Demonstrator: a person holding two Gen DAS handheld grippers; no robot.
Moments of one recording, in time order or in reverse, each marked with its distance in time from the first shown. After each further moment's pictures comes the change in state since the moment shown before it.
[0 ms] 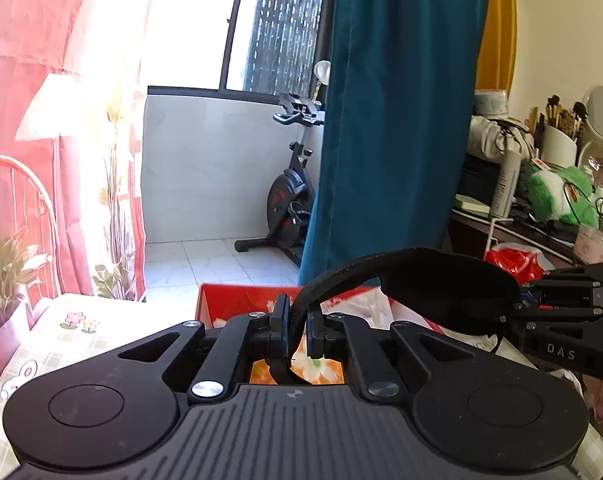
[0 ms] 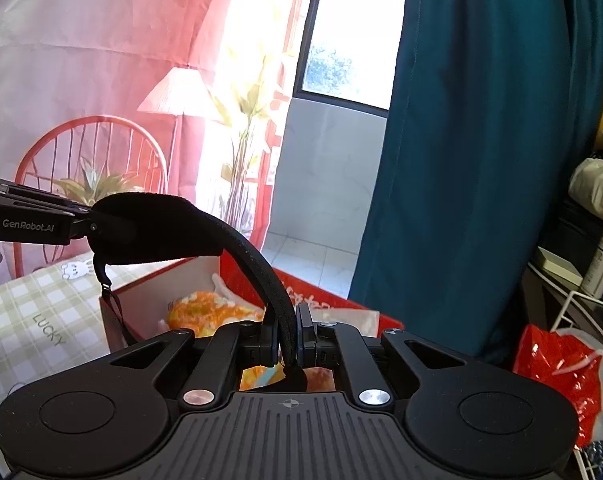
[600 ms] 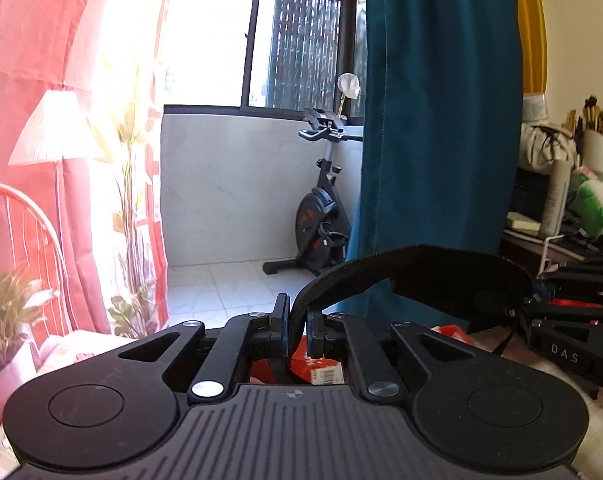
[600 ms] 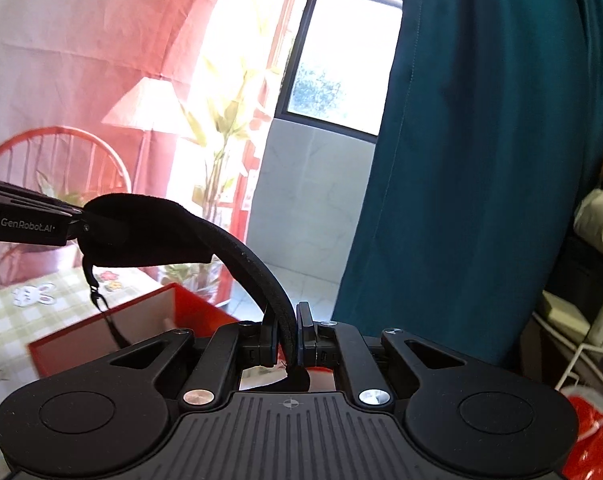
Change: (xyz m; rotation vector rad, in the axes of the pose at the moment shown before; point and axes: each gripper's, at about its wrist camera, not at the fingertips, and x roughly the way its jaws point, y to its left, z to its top) left arm 0.073 0.011 0.023 0.036 -0.049 0.094; right arm 0.081 -0.023 0.024 -0.059 -0.073 -0.080
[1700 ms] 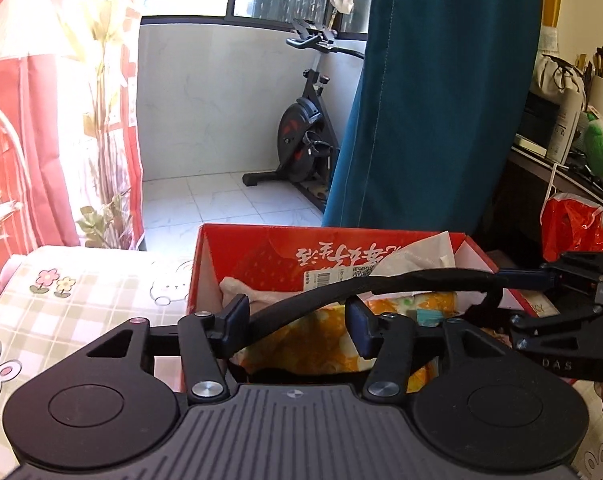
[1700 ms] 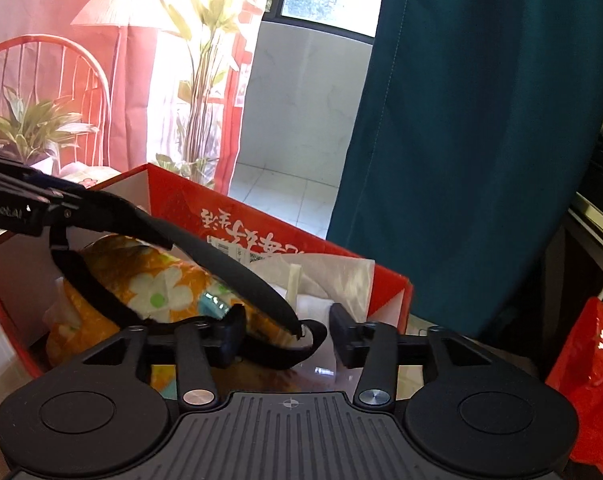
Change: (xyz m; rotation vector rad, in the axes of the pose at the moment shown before) left arm 0.039 0.017 -0.047 -0.051 0.267 -0.082; right arm 0.050 0.002 -0.057 0.052 0.296 0.018
